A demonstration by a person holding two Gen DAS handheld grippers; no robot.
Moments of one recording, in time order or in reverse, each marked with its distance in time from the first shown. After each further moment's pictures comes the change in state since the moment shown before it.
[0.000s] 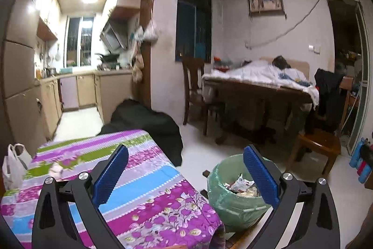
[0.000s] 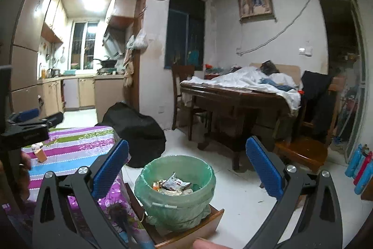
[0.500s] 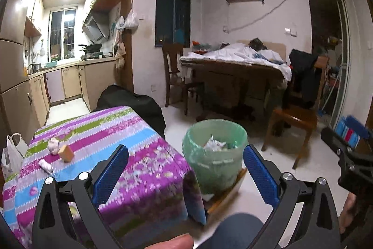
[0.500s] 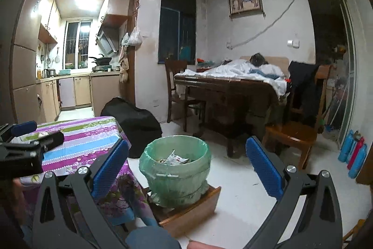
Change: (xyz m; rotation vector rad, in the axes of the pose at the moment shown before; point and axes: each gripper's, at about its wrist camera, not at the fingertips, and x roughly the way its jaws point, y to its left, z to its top) left arm -0.115 -0.044 -0.066 0.051 0.121 -0.111; right arm -0.075 0.011 -0.048 0.014 0.026 -0.041
